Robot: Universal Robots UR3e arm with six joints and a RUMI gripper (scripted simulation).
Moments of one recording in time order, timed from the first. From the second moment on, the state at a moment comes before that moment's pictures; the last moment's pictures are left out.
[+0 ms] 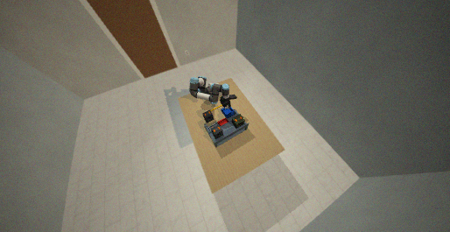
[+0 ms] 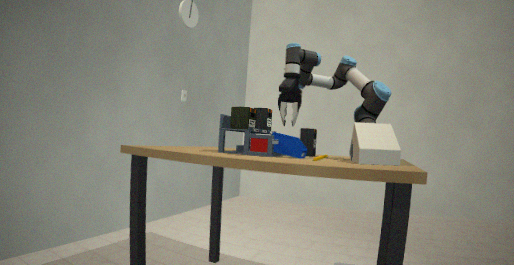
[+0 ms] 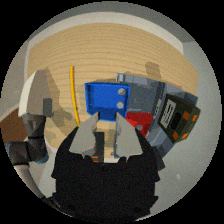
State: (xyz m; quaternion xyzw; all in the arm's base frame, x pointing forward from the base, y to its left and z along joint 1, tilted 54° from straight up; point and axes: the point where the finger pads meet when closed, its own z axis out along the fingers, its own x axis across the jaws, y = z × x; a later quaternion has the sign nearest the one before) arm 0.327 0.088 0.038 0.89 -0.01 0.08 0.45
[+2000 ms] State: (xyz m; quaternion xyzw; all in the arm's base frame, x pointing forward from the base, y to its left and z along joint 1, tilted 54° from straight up) arm 0.379 0.111 0.061 0.89 -0.01 0.08 0.45
